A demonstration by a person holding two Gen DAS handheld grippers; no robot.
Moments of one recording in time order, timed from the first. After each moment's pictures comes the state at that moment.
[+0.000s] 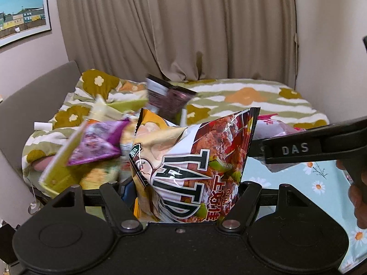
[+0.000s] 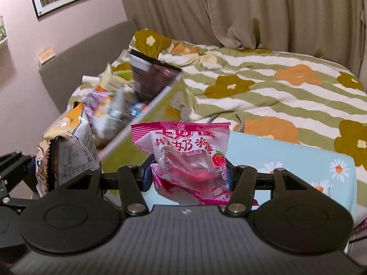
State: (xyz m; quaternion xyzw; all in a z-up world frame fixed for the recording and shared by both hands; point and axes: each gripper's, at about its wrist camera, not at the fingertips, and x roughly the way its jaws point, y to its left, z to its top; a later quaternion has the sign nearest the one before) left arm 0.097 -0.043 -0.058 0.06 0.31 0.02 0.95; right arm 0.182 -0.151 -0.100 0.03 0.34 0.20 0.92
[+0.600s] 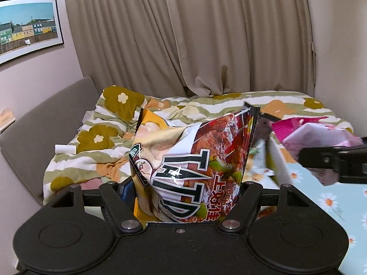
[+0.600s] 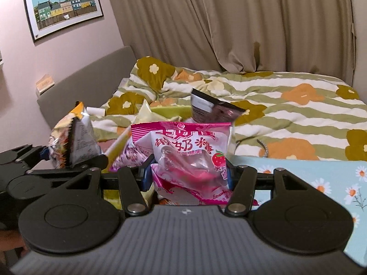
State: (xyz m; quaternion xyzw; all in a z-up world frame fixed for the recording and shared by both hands) left arm 0.153 0.111 -0.025 0.10 0.28 0.03 0.95; right arm 0.169 -0.009 -0.045 0.06 0.29 0.15 0.94
